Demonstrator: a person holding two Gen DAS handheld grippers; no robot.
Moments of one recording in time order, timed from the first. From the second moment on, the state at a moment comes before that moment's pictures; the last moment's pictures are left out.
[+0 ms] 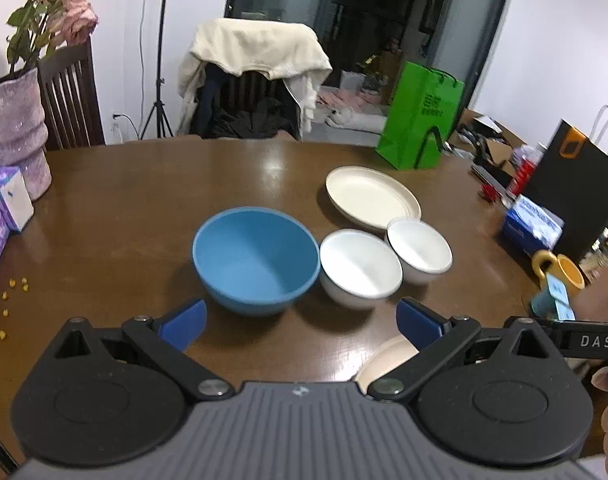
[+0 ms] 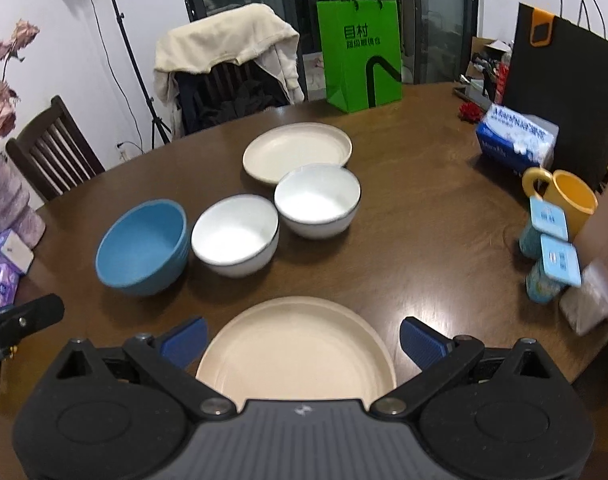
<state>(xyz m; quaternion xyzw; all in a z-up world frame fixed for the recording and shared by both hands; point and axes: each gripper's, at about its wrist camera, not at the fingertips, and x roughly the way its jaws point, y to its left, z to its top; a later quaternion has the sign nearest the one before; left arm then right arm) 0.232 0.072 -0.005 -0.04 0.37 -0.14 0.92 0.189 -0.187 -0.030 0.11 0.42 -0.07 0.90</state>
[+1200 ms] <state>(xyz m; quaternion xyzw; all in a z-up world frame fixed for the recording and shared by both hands) 0.447 -0.095 0.016 0.01 0.39 -0.14 0.91 0.423 -0.335 -0.029 0.10 0.43 -0.06 0.89</state>
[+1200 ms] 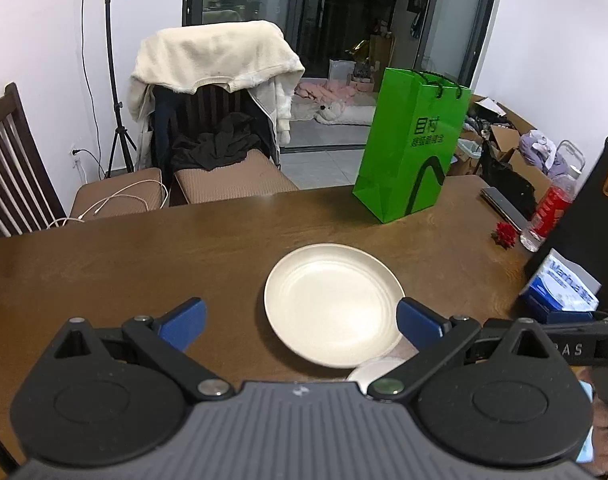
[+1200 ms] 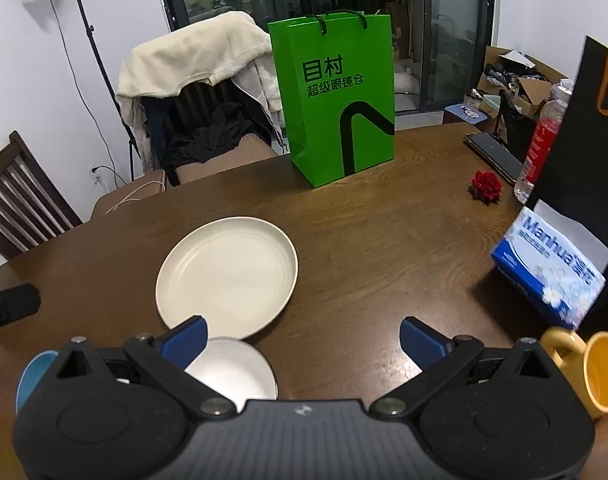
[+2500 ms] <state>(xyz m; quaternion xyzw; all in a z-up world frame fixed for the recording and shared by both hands) 0.602 -0.117 -0.137 0.02 0.51 -0.02 0.86 0.566 -0.349 -0.165 0.15 0.52 -0.04 0.84</state>
